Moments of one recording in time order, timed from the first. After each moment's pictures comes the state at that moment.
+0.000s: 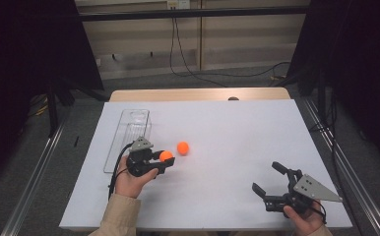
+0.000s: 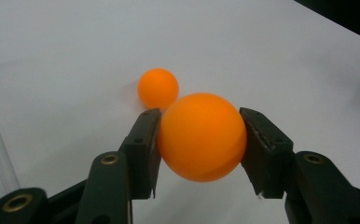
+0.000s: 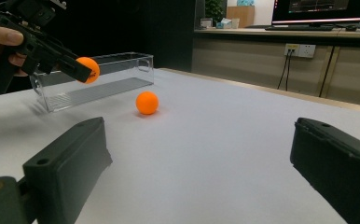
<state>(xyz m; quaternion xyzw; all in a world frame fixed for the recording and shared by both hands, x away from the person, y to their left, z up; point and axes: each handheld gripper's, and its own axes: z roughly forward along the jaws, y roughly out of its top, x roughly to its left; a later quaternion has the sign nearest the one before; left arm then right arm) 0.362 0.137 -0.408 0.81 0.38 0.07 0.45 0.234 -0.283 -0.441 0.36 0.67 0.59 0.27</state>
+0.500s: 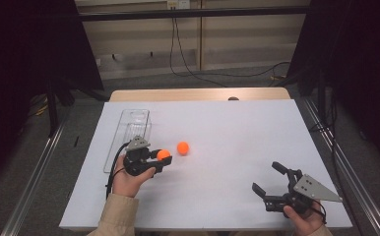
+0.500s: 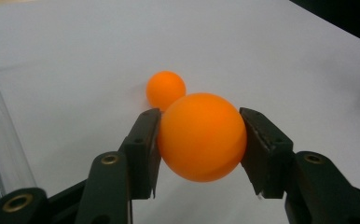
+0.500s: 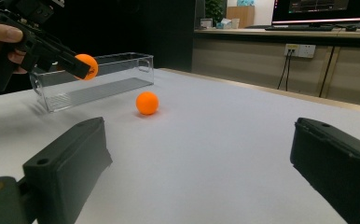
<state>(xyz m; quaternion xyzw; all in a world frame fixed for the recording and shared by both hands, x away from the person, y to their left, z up) 0.363 0.143 -0.405 0.80 0.39 0.07 0.45 0.234 -0.283 -0.441 0.36 0.67 0.59 0.27</state>
